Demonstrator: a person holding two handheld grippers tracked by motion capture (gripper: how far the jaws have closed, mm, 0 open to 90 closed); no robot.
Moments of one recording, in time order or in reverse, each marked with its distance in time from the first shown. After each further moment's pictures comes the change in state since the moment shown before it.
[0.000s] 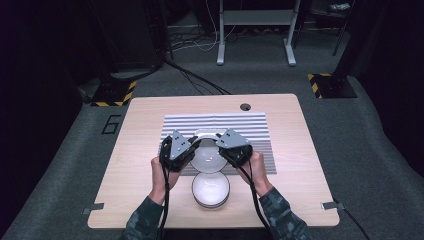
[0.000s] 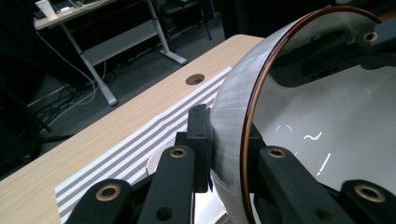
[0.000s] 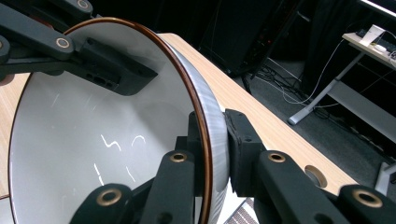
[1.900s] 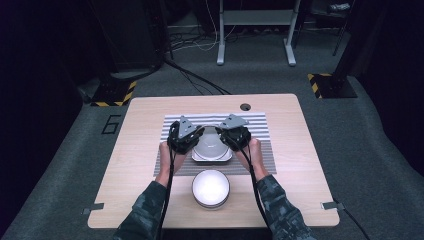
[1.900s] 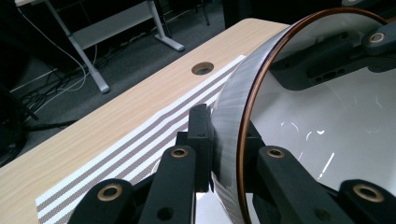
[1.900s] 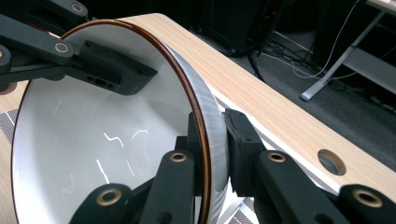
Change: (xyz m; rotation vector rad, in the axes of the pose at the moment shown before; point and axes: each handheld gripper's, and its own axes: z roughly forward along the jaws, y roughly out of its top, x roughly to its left) left arm 0.032 -0.005 0.063 0.059 -0.030 -0.034; right arm -0.038 -0.015 0.054 0.078 0.026 0.110
